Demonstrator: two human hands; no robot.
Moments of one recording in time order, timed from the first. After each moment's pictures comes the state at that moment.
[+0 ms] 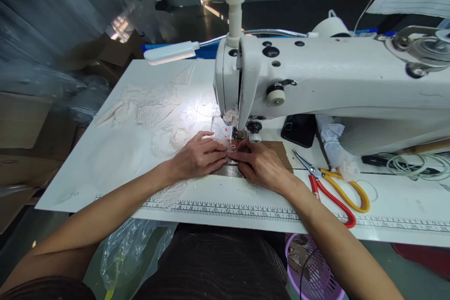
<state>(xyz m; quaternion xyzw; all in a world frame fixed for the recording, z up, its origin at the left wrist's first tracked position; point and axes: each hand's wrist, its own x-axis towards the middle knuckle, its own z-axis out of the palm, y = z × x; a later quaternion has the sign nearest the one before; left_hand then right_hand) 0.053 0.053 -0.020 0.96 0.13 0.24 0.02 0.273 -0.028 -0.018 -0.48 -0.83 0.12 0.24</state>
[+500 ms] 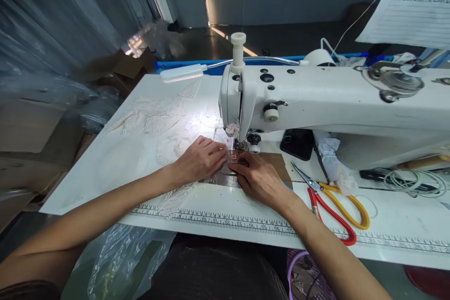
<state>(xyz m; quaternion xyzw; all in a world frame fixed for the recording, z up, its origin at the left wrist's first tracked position) 0.059 0.053 -0.003 0.96 0.19 0.18 -0.06 0.265 -0.035 -0.018 -0.50 -0.84 0.05 0.22</state>
